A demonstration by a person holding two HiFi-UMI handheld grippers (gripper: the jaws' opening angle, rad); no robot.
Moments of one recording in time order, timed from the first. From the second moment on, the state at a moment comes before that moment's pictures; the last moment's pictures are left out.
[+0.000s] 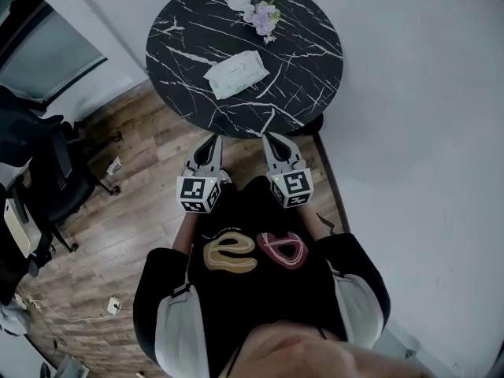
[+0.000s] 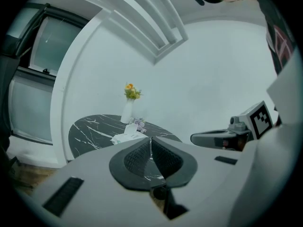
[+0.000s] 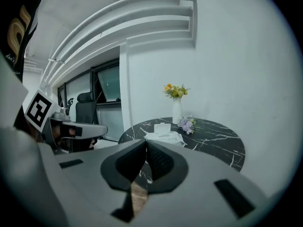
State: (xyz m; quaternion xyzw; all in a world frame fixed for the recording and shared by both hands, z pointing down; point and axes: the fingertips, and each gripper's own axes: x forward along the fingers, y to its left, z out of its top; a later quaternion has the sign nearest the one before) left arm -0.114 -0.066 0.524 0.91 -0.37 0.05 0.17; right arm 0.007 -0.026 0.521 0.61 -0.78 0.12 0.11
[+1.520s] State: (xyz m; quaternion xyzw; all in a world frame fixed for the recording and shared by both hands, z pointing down) left arm -0.078 -0.195 0.541 0.85 -0.49 0.09 0.19; right arm 0.088 -0.219 0.505 0.54 -0.83 0.13 0.09
